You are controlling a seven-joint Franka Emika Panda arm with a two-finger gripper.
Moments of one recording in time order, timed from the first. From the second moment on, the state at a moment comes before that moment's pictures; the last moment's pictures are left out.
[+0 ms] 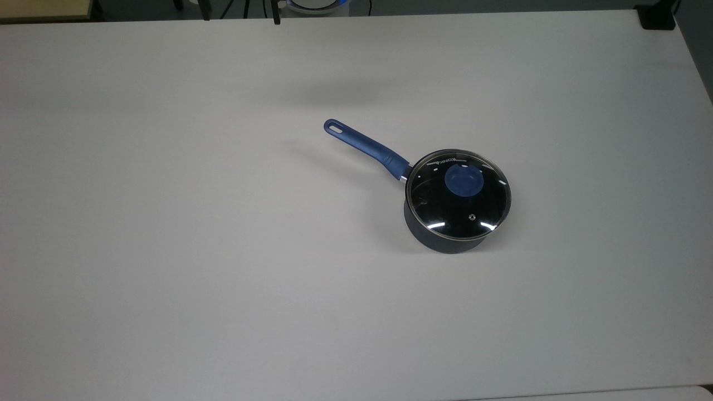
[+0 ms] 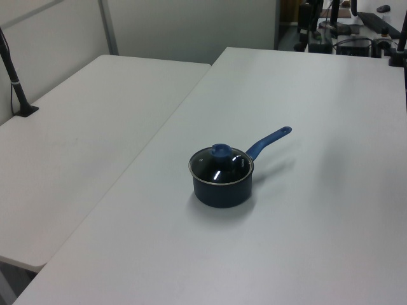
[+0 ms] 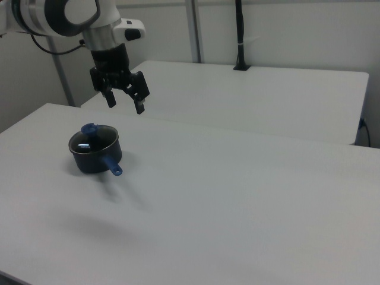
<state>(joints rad) 0.01 -0.04 -0.07 -1.63 -0.01 1.66 -0.03</state>
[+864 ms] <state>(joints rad) 0.01 0.00 -0.06 -1.64 -0.01 1.66 -0.18</state>
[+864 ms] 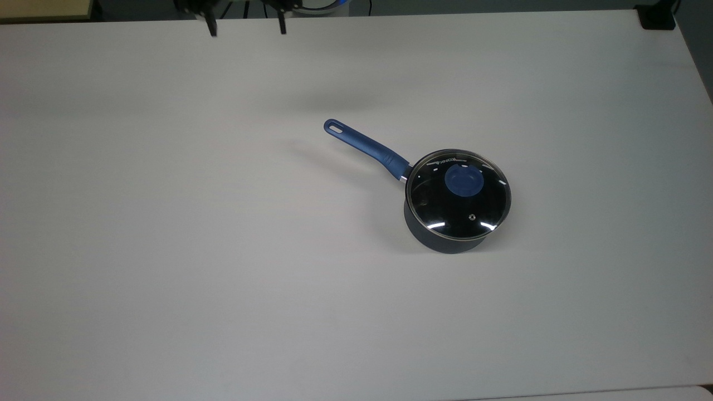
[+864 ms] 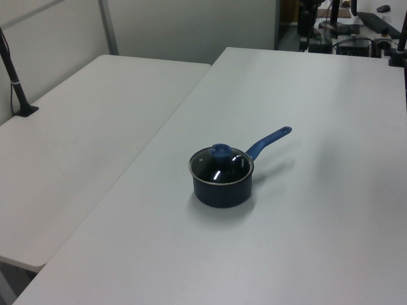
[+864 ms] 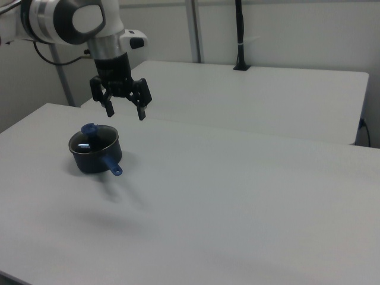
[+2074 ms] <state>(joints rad) 0.31 0.53 0.18 -1.39 -0.25 2.14 0.65</state>
